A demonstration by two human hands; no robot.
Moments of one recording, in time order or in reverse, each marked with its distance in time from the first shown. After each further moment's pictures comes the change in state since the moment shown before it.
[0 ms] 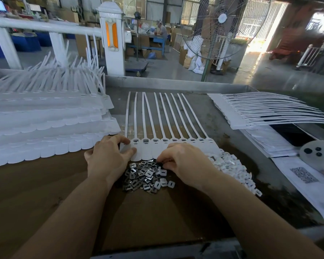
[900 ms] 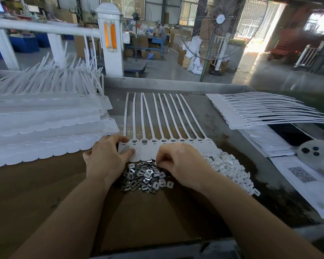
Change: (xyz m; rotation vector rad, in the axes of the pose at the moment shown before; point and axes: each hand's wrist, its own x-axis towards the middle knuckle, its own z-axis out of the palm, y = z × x) left_hand -0.002 0.002 -0.002 -0.028 0.010 0.006; right_hand -0.002 -0.003 0.003 0.140 0.101 0.021
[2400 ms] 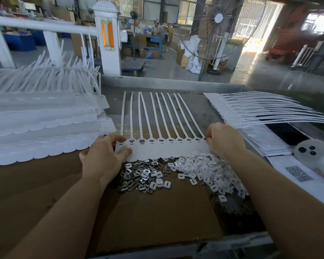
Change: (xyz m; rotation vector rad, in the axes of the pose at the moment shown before) left_hand 0.000 0.001 -0.001 -0.053 -0.019 -0.005; right_hand 0.019 0.102 -0.040 -0.496 0.112 0.490
